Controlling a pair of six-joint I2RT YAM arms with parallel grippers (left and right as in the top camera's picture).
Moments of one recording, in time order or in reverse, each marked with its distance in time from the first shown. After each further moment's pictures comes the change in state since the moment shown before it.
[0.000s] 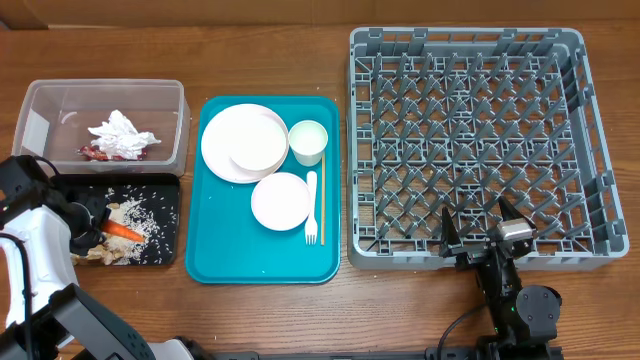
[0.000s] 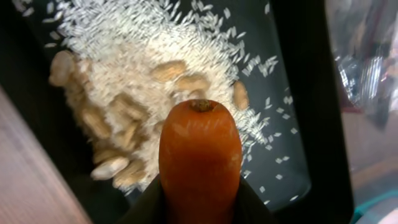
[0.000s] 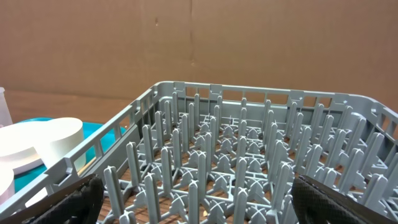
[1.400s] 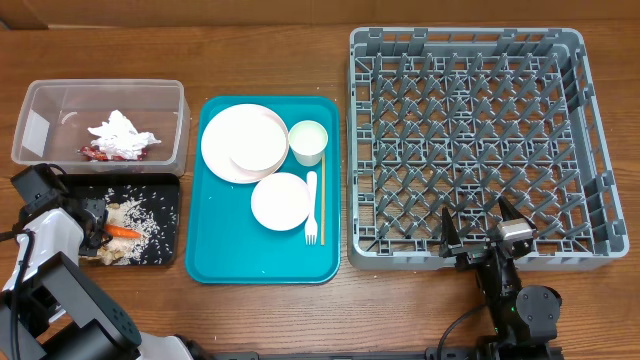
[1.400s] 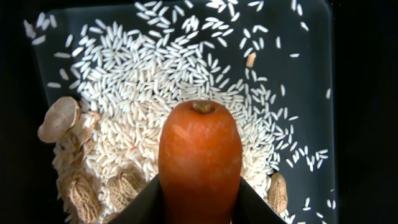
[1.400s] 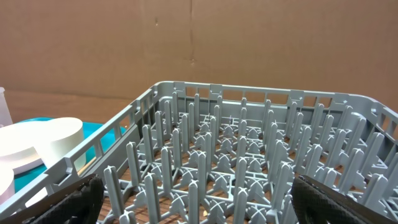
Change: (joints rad) left arm 0.000 0.120 -0.118 0.315 -0.154 -0.190; right arm 0.000 0.000 0.000 0.000 0.000 0.000
